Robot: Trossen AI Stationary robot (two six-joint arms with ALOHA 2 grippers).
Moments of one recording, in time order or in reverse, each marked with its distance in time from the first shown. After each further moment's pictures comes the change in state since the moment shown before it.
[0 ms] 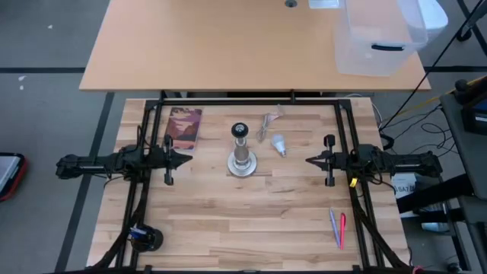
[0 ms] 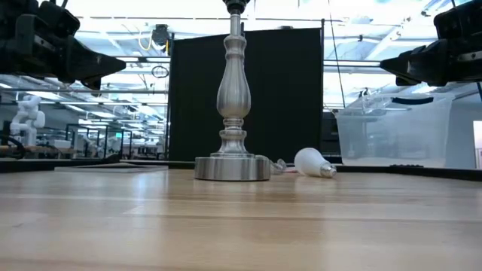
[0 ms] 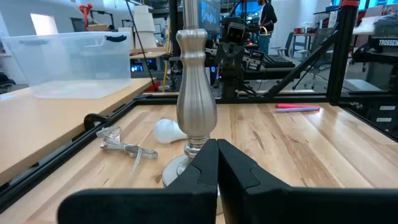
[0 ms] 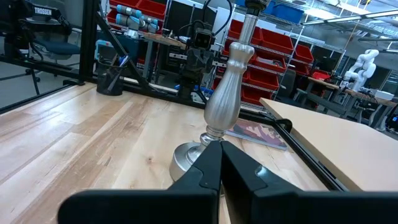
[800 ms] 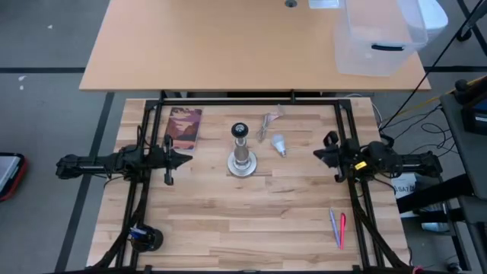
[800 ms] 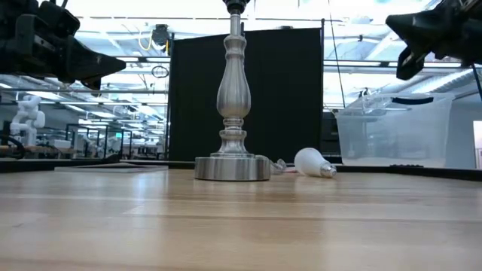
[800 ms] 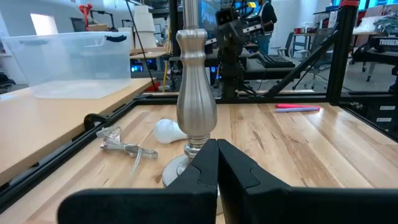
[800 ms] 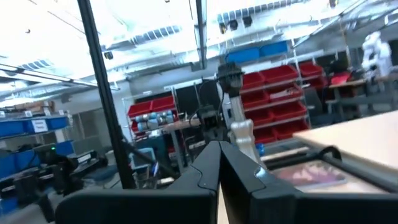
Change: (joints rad) left arm 0.000 0.000 0.000 0.000 0.000 0.000; right arm 0.000 0.005 0.004 0.309 0.004 0.491
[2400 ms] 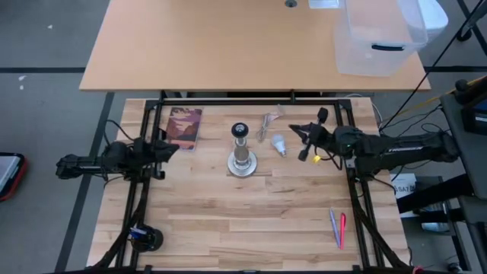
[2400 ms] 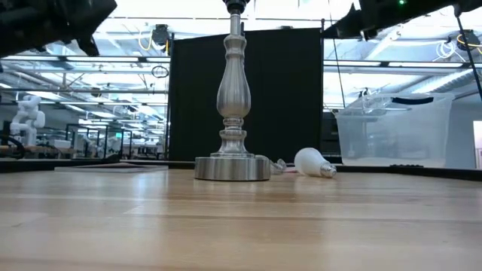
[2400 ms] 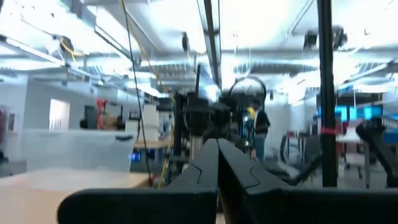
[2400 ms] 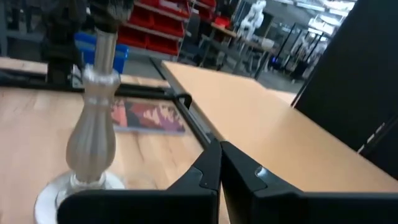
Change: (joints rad) left arm 0.000 0.000 0.000 0.465 -0.003 -0.034; right arm -0.044 0.830 0.572 -0.184 0.444 -0.503
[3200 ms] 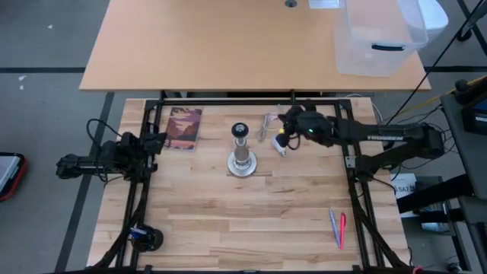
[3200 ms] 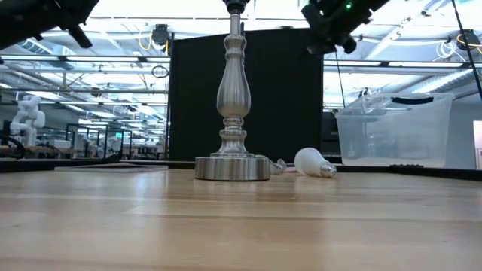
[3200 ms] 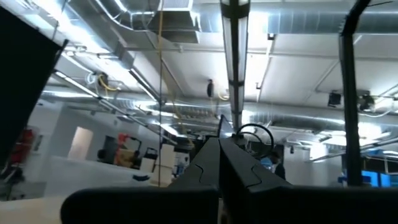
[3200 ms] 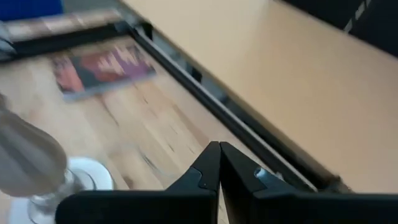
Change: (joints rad) left arm 0.000 0.000 0.000 0.206 -0.131 -0.051; right arm -0.139 0.385 0.429 -0.510 0.049 0.457
